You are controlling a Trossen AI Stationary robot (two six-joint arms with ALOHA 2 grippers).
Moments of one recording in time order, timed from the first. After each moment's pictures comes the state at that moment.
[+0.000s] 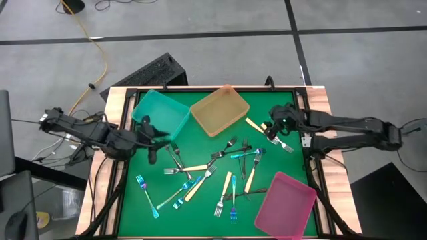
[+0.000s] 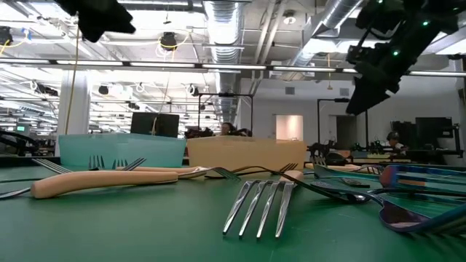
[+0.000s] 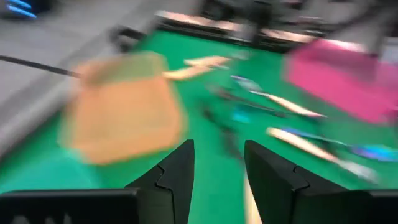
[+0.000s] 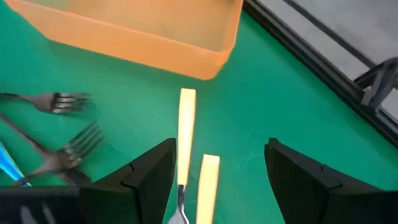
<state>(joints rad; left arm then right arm) -0.30 0.72 0.71 -0.51 -0.60 -0.33 -0.29 0.90 0.62 -0.58 0.37 0.25</state>
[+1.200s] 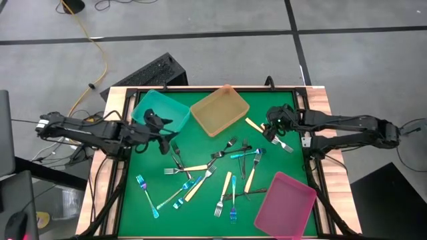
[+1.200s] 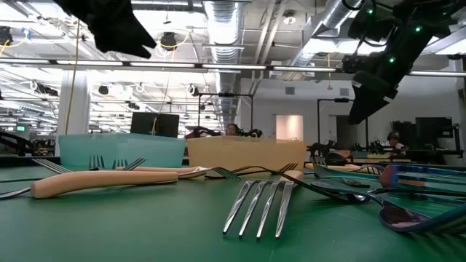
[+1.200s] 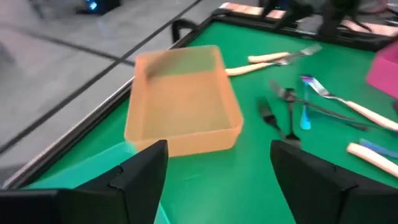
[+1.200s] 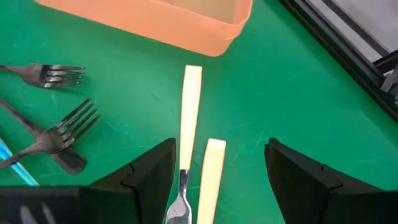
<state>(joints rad) -0.13 0.84 0.71 -0.46 -0.60 -0.34 -0.31 0.98 0.62 -0.59 0.33 0.25</state>
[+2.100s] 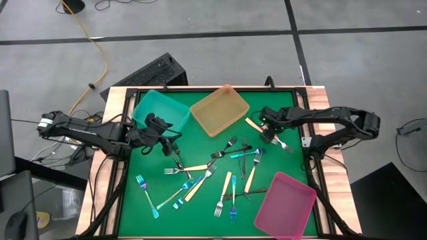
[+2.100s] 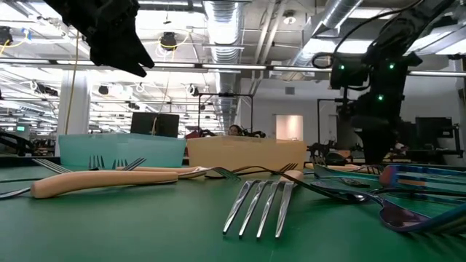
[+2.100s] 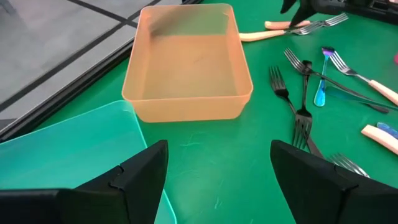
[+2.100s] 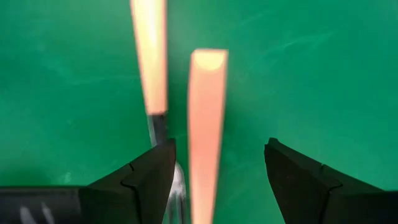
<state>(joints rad) -0.13 0.92 0.71 -0.53 -0.59 -0.49 -0.44 1.32 0.62 -0.65 0.16 0.34</state>
